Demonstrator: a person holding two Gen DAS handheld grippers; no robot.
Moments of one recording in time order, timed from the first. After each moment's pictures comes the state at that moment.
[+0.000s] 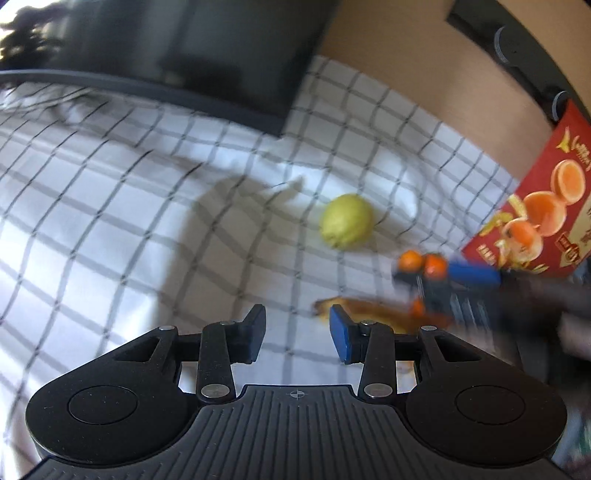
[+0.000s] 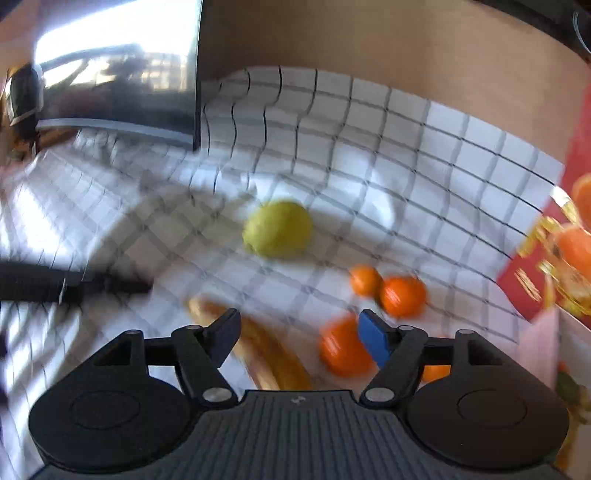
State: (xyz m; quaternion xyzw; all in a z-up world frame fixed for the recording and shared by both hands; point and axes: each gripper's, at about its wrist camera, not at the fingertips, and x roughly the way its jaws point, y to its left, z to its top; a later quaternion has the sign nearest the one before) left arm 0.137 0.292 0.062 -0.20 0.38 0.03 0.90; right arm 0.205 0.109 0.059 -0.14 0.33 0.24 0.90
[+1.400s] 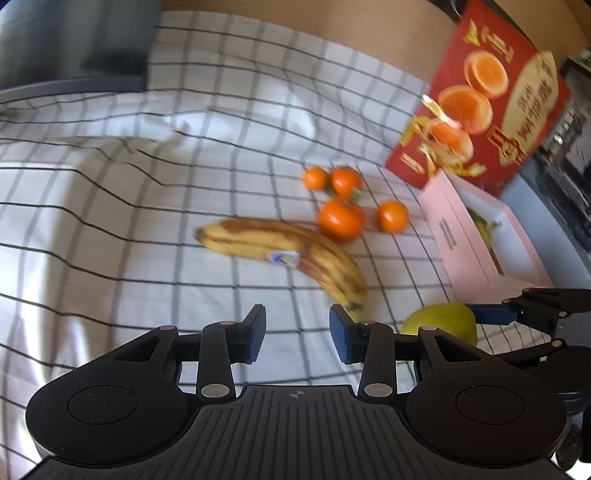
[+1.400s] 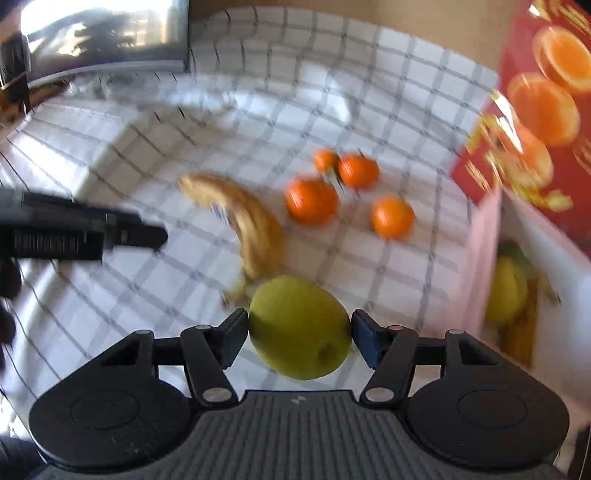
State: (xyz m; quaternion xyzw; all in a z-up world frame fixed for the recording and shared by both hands) left arm 0.128 0.202 0.056 -0.12 0.43 -0.10 0.89; right arm 0.115 0.007 0.044 -0.16 0.43 0.21 0.86
